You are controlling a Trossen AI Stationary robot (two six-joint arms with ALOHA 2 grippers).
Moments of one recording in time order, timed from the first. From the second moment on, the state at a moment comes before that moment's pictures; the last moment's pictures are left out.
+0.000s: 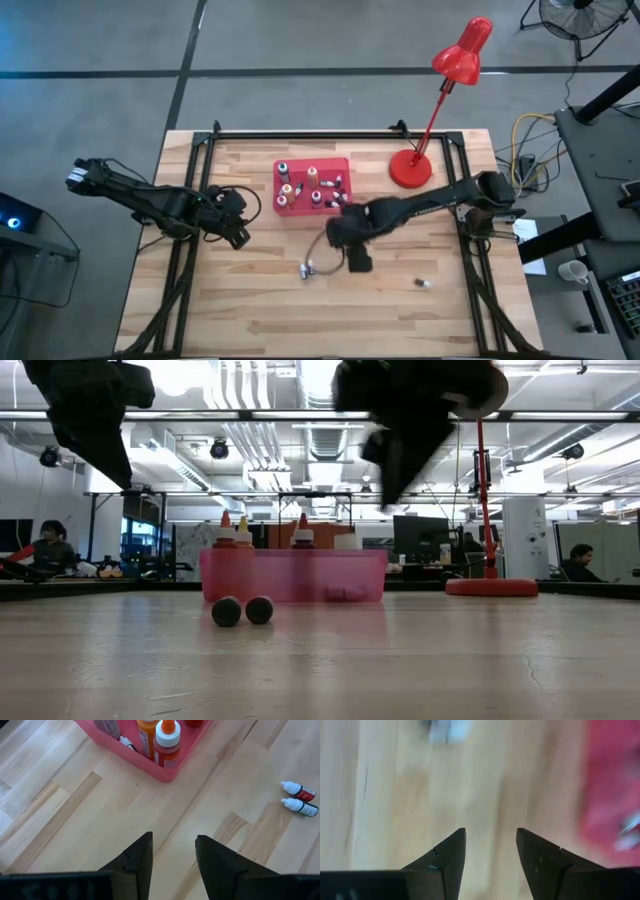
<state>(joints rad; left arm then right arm) -0.31 0.95 0.83 -1.03 -0.43 -0.86 0.17 1.85 1.49 -0.89 0.03 0.08</state>
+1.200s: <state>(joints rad) -0.30 0.95 0.83 -1.01 -0.44 -0.83 0.74 1.83 1.20 -0.99 -0.26 0.96</state>
